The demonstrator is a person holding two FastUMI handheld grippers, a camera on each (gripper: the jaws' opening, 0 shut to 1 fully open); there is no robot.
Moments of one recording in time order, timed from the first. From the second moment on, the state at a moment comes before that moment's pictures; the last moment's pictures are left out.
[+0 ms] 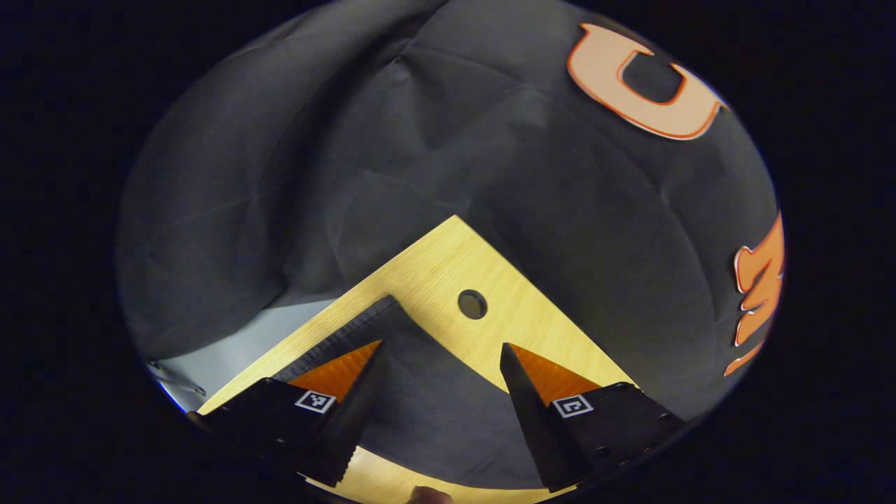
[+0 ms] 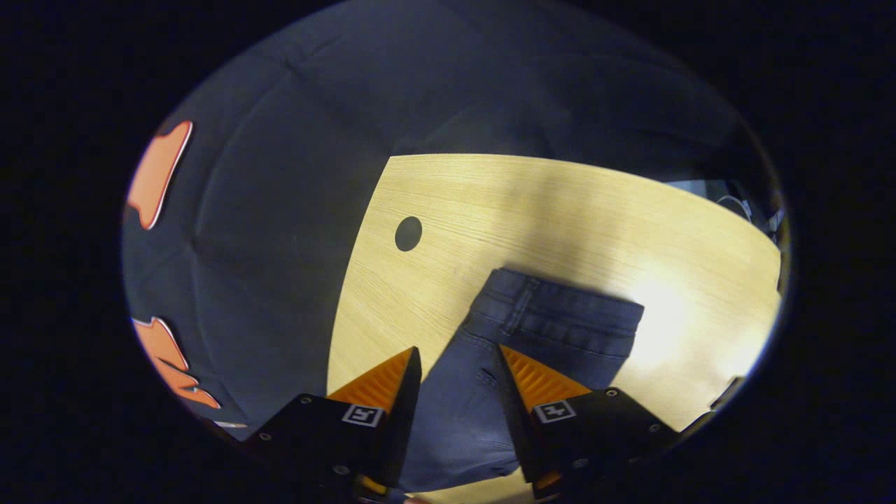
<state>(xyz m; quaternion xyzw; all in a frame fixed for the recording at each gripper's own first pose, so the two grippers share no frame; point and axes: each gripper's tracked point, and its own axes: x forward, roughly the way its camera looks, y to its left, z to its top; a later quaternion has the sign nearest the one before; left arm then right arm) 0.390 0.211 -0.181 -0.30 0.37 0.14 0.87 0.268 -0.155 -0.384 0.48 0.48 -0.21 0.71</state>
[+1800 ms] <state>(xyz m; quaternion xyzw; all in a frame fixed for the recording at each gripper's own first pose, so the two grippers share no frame) 0.217 -0.044 0.051 0.02 0.02 0.02 1.00 0.176 -0.152 -0.474 0.26 0.53 -0.19 0.79</state>
